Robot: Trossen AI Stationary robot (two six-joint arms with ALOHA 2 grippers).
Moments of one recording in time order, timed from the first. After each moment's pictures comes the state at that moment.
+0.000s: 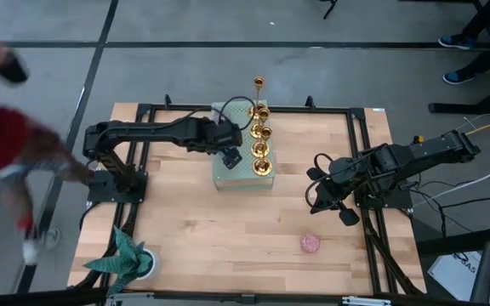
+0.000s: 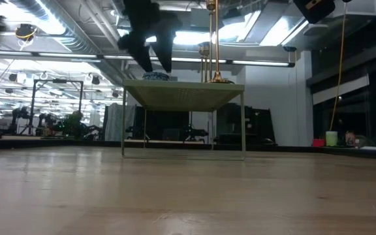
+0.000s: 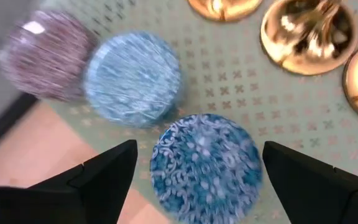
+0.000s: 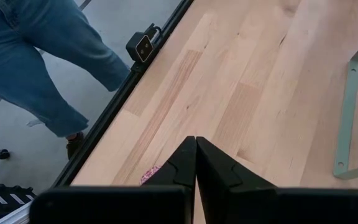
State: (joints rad) left arm 0.14 1.65 1.48 -0.99 -0.38 -0.53; right arm 0.30 1.03 0.98 -0.72 -0.30 -0.01
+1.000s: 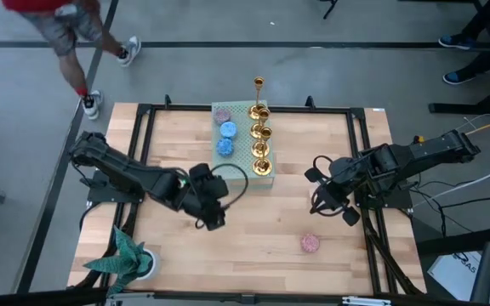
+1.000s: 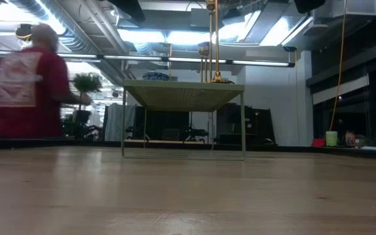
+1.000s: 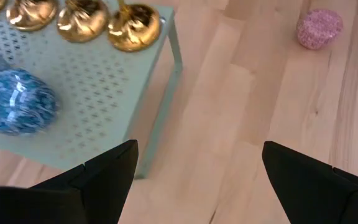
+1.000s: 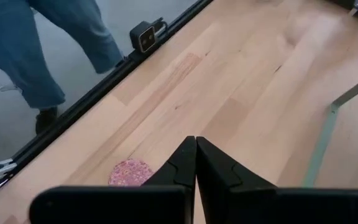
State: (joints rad) left arm -0.41 1.56 1.48 -0.98 -0.52 -0.65; right arm 0.30 1.03 0.98 -0.71 -0.30 -0.27
